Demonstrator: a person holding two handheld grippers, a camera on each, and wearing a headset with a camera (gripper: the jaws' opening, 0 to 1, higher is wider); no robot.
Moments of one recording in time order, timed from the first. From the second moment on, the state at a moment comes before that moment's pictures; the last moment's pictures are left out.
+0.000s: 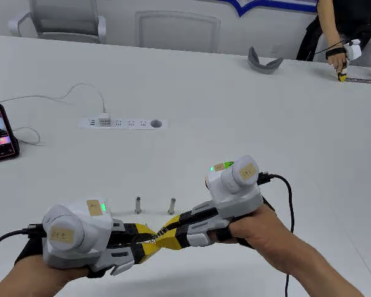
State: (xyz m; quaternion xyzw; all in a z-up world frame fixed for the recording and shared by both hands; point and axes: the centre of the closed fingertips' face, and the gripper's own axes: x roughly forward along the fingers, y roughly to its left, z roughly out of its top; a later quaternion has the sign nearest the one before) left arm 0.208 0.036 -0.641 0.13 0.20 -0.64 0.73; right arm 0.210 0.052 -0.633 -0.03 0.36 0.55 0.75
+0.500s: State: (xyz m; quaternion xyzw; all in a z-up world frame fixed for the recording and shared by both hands) left arm 0.196 0.033 -0.643 0.13 0.21 -0.67 0.70; right arm 0.197 0.058 -0.634 -0.14 0.36 0.61 0.69
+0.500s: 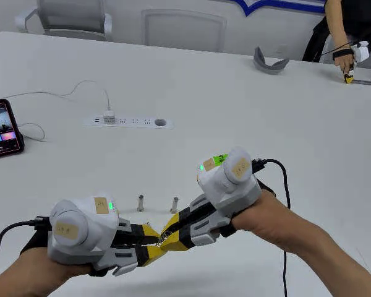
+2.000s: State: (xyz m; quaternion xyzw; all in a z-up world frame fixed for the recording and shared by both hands) left arm 0.260 0.146 -0.658 0.05 0.24 -0.47 0.85; right arm 0.244 0.069 -0.656 -0.14 0.38 0.58 0.71
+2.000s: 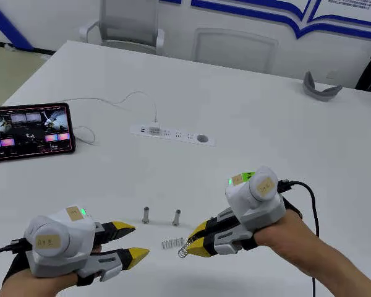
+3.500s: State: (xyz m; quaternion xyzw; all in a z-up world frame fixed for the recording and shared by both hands) left arm 0.274 0.227 -0.695 0.01 0.30 -0.34 0.89; right arm 0.355 0.118 -0.696 -0.20 0.36 0.58 0.70
